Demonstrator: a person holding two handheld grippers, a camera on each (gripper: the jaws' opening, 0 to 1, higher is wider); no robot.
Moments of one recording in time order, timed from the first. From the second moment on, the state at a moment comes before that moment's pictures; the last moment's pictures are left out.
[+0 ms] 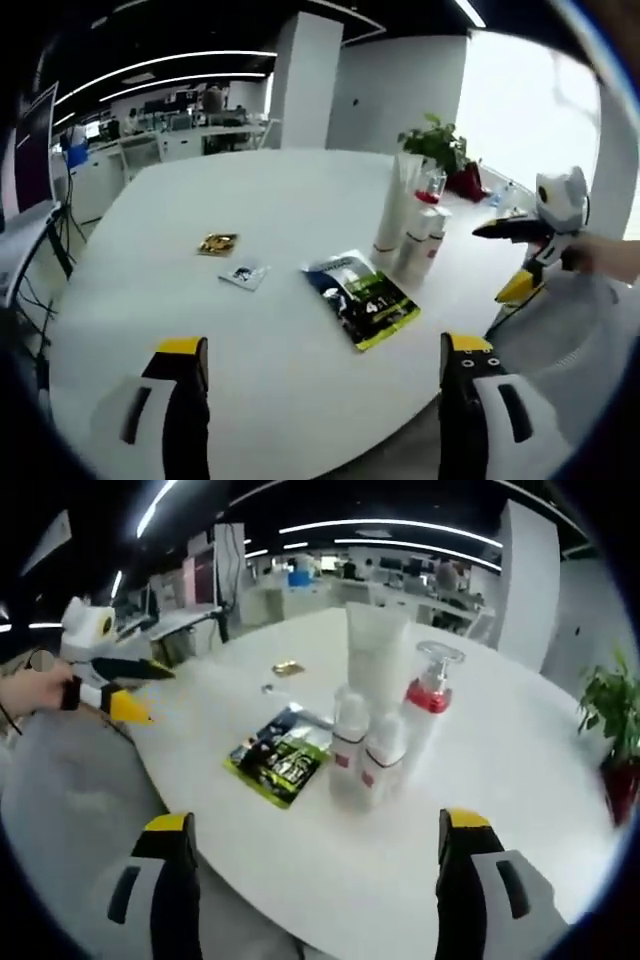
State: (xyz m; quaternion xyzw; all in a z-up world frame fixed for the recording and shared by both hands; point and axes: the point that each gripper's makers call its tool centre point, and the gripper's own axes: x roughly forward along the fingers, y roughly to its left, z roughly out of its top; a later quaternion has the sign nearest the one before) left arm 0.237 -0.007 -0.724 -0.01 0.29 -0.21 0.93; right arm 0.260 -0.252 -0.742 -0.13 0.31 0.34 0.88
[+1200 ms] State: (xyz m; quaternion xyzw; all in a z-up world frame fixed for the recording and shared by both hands) left arm 0.226 0.033 -0.704 -0.03 0.28 -0.17 0.94; right arm 0.257 -0.242 -0.738 -0.14 0.30 0.36 0.87
